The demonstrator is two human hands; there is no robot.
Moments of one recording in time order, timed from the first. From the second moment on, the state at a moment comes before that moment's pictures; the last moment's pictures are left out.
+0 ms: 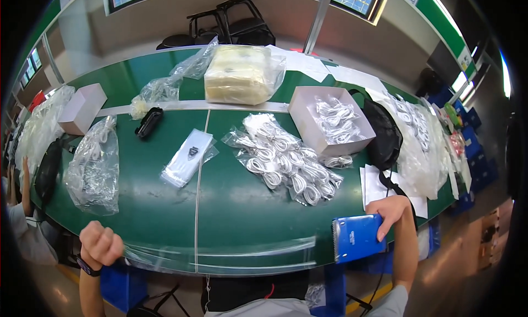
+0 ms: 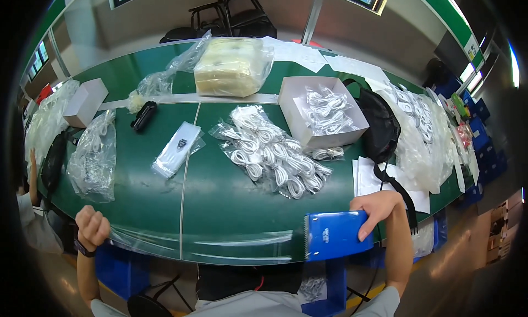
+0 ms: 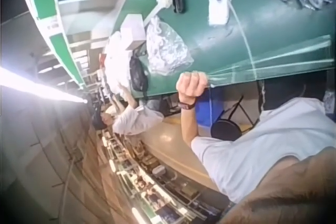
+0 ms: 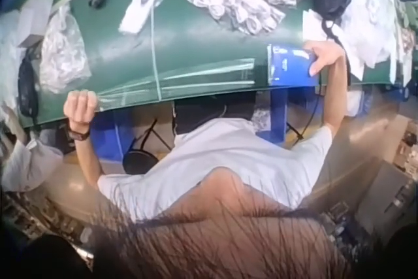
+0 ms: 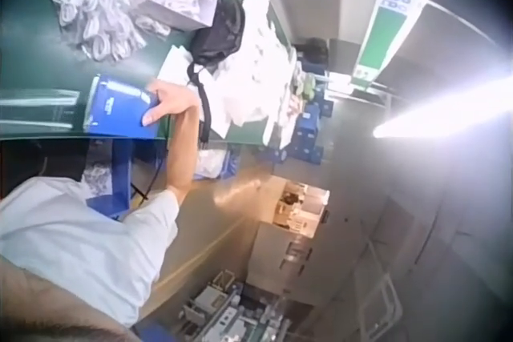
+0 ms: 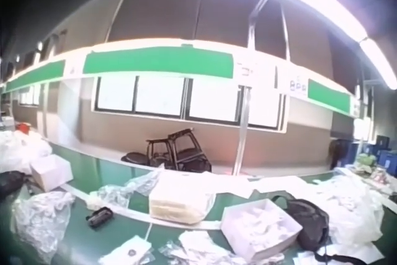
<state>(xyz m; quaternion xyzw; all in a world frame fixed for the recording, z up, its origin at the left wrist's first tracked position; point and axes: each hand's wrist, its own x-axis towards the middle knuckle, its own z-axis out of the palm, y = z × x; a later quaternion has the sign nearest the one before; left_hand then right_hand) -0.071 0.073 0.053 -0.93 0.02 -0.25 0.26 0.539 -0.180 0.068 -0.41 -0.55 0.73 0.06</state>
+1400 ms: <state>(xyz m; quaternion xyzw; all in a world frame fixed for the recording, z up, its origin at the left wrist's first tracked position) -0.123 0.110 0.038 -0.70 -0.32 -0.36 -0.53 0.424 -0.181 0.004 -0.50 -0.03 0.81 0.32</state>
